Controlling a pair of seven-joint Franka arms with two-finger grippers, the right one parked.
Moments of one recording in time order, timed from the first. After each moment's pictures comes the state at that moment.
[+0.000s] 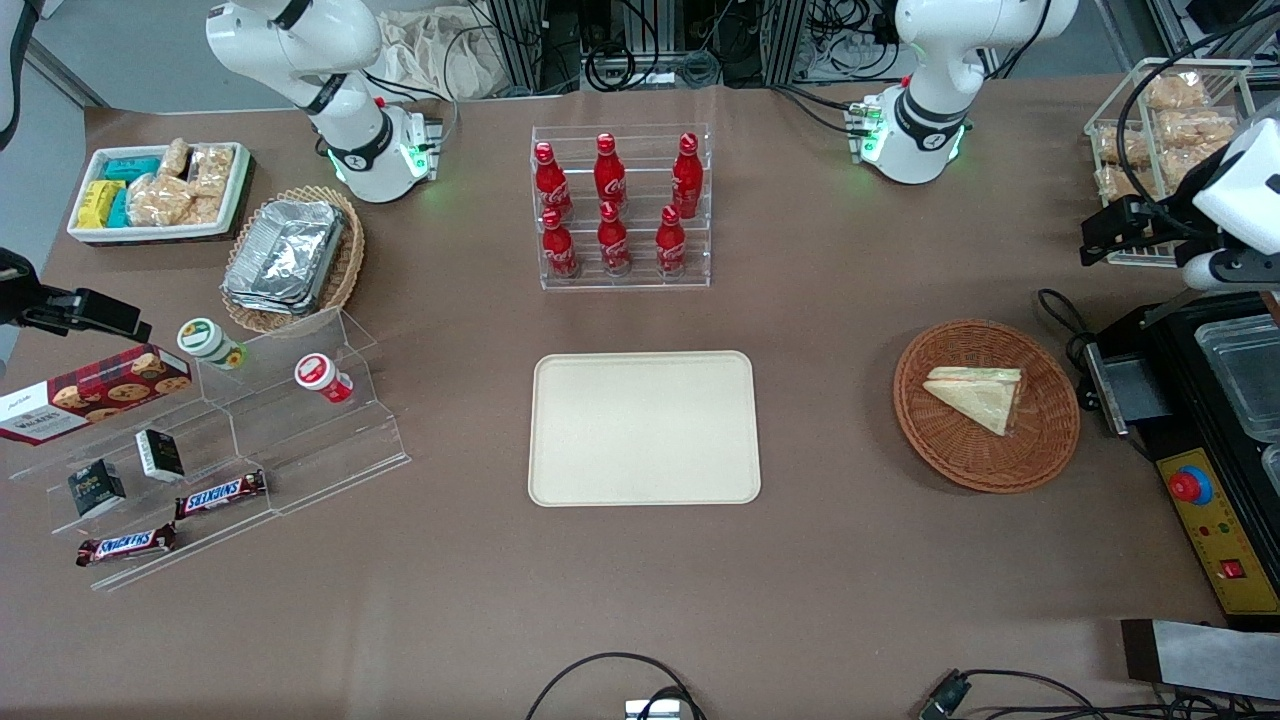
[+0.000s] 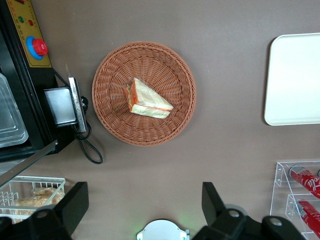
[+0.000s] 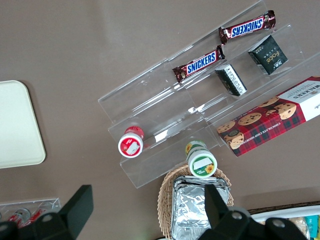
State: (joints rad) arm -0.01 -0.03 -0.04 -1.56 0.01 1.42 0.01
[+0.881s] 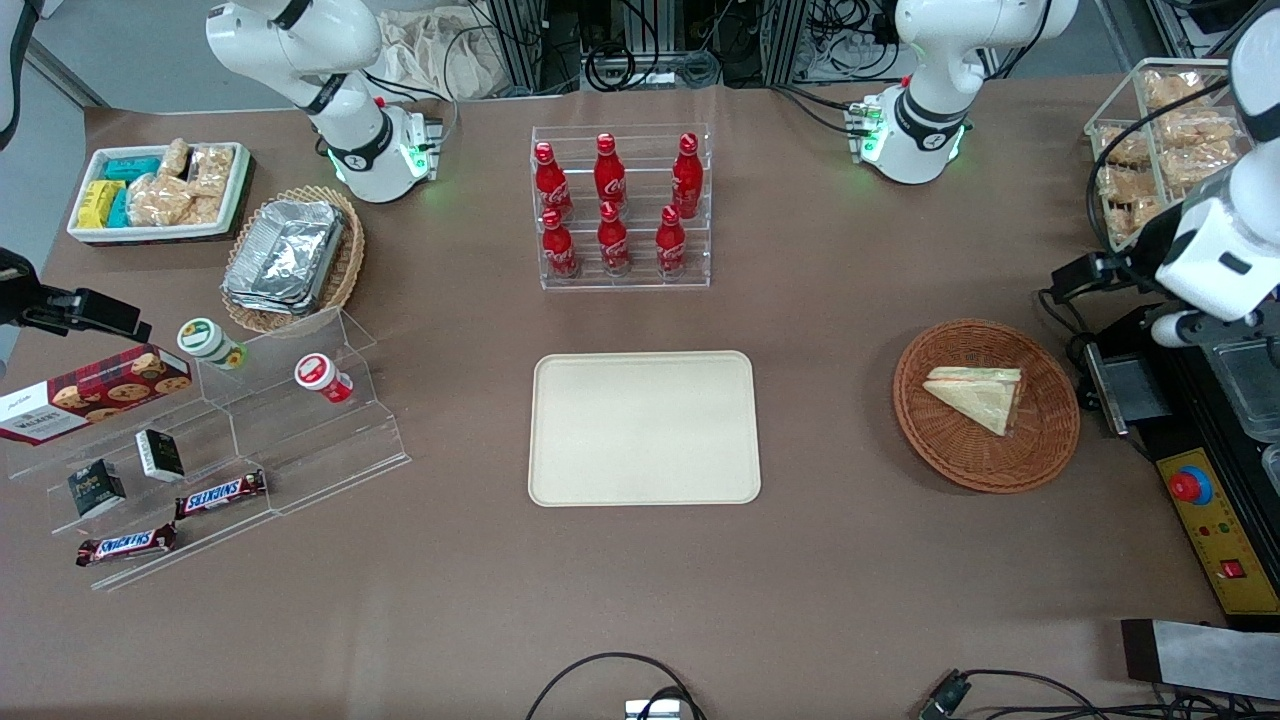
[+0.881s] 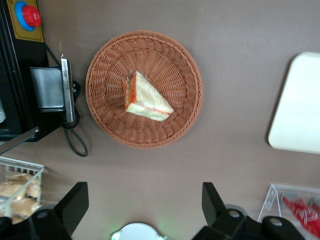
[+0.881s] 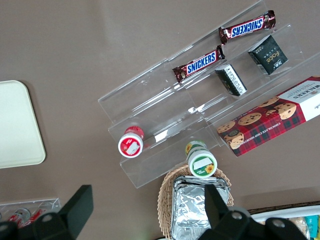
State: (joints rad) arm 0.00 0.03 -0.03 -1.67 0.00 1.55 -0.20
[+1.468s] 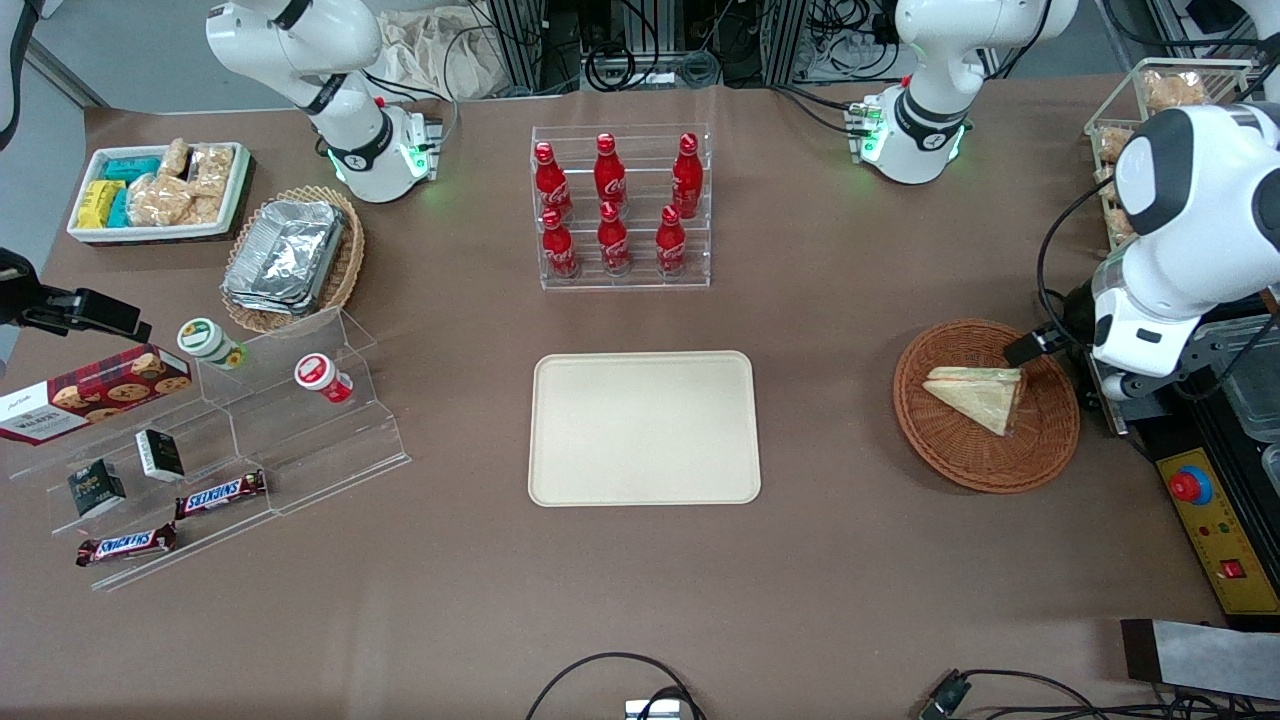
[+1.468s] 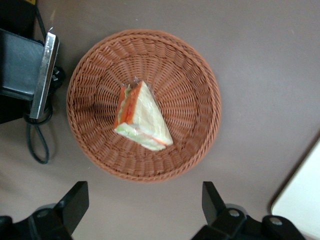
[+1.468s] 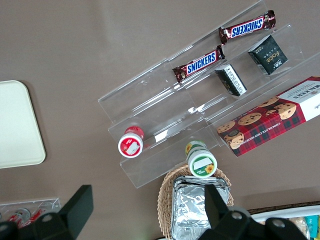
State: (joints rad) arm 0.00 0.00 -0.01 -2.05 0.00 1.98 -0.48
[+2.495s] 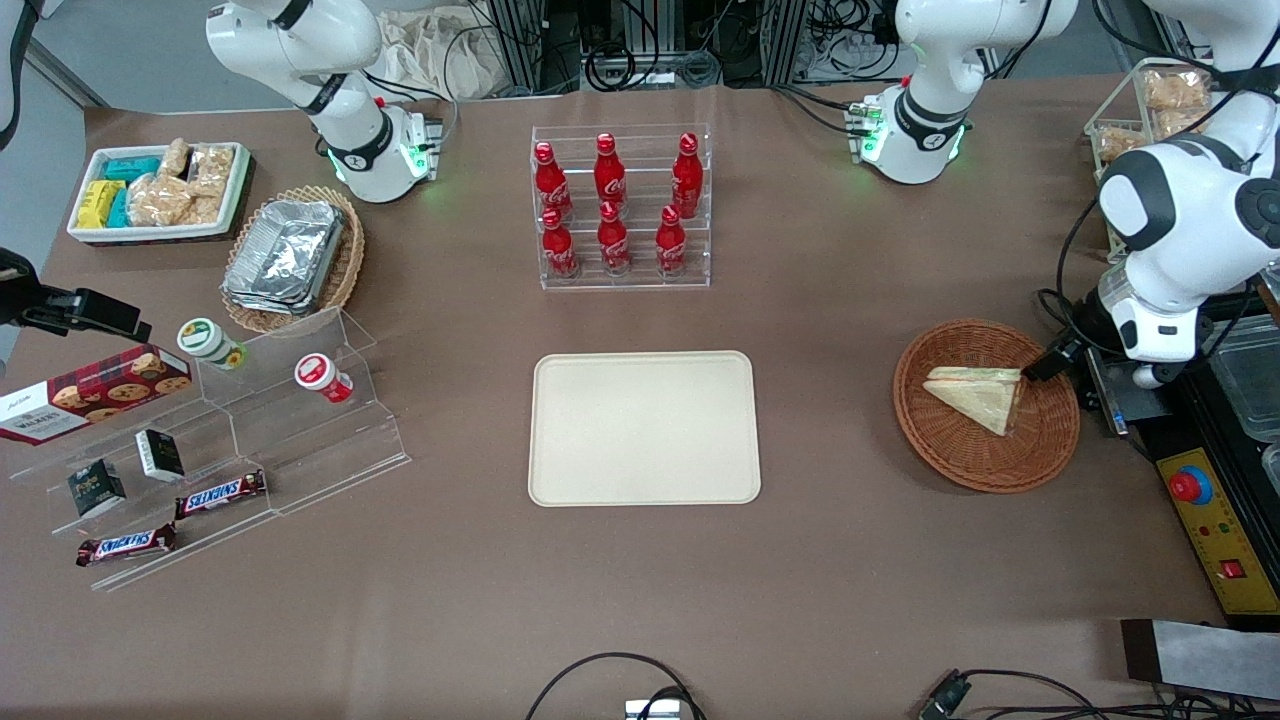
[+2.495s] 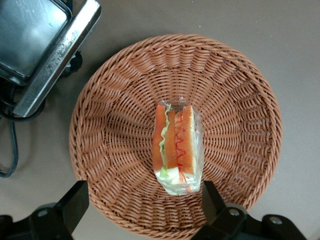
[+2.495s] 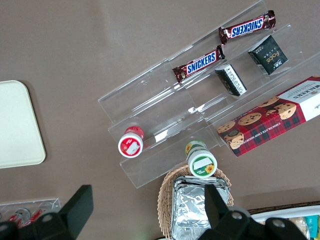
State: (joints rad) arm 0.01 0.00 0.14 -2.36 -0.12 2.38 -0.50
